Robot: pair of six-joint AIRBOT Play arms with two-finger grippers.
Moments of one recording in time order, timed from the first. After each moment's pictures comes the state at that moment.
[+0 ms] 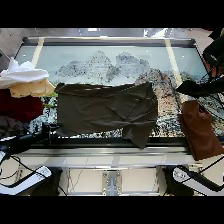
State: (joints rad) left arm 0.76 -1.19 0.30 0.62 -1.05 -1.16; right arm -0.32 -1.17 1.29 -1.12 1.32 1.32
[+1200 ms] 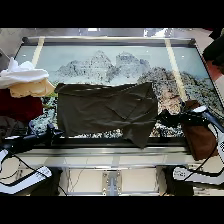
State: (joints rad) left arm 0.72 -1.21 0.30 0.60 -1.05 -1.04; right arm -0.38 -1.38 0.70 -0.77 1.04 1.18
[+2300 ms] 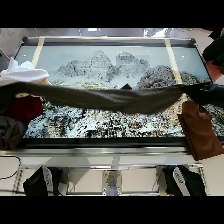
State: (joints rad) left arm 0.80 -0.41 0.84 0.33 -1.11 -1.05; right arm -0.38 -0.65 1.26 -0.80 1.43 1.10
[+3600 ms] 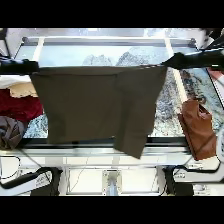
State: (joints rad) left arm 0.12 -1.31 1.47 1.48 -0.93 -1.44; right arm -0.15 -1.49 1.67 -0.86 1.17 1.21
